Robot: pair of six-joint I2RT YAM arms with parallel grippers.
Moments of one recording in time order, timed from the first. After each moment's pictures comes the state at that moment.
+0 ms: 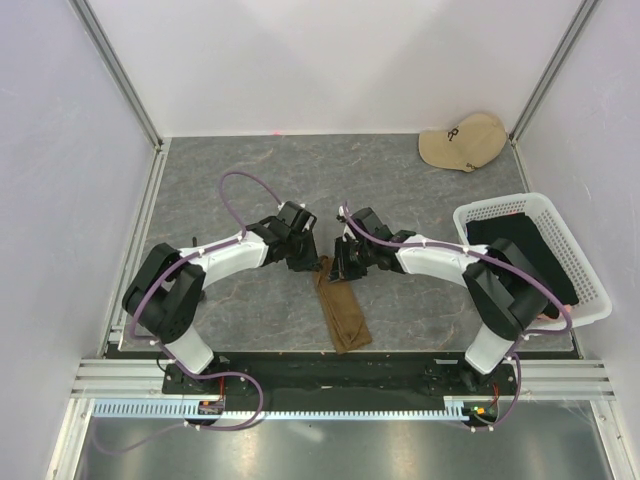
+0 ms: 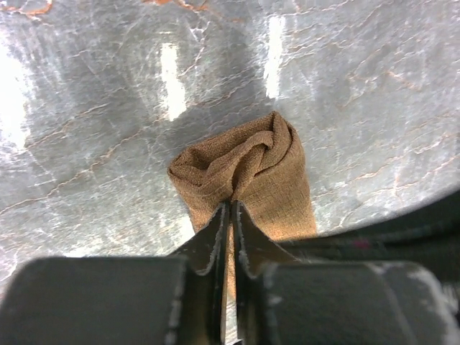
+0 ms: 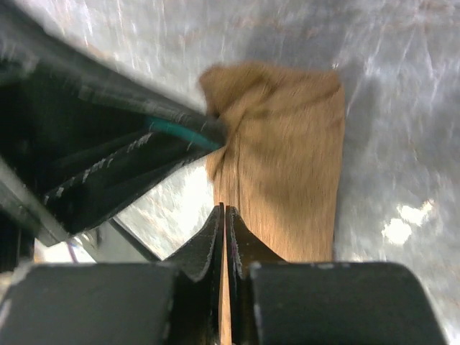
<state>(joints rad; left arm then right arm) -0.63 1.65 0.97 -0.31 0.12 -0.76 0.71 1.72 0.96 -0.12 -0.36 0.68</state>
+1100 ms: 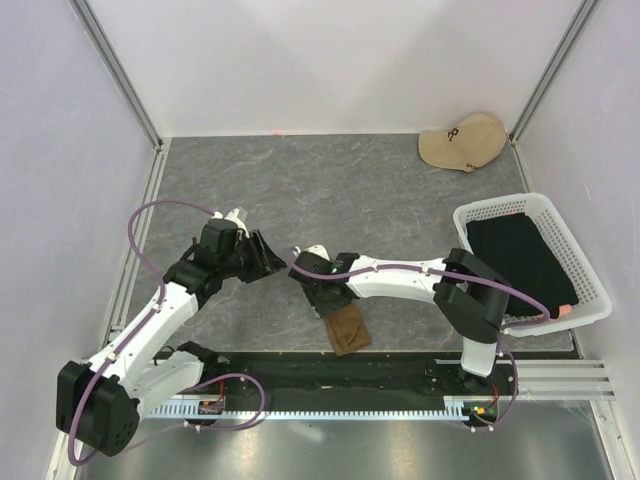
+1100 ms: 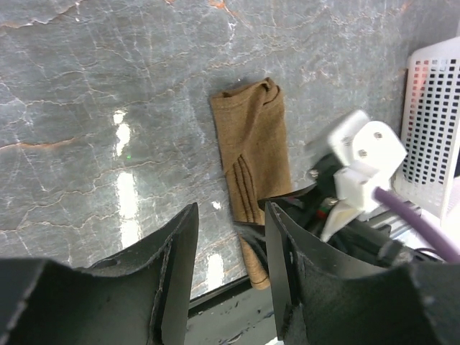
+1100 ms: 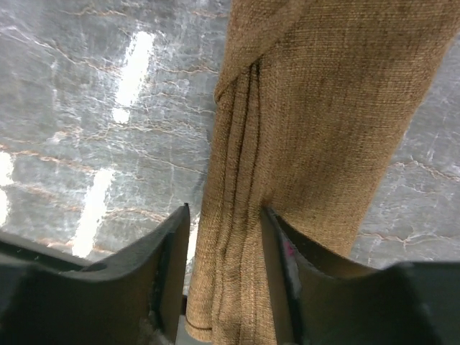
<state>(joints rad) -0.39 0.97 0.66 -0.43 0.23 -0.74 1.10 1.84 1.23 -0.63 0.16 0.63</state>
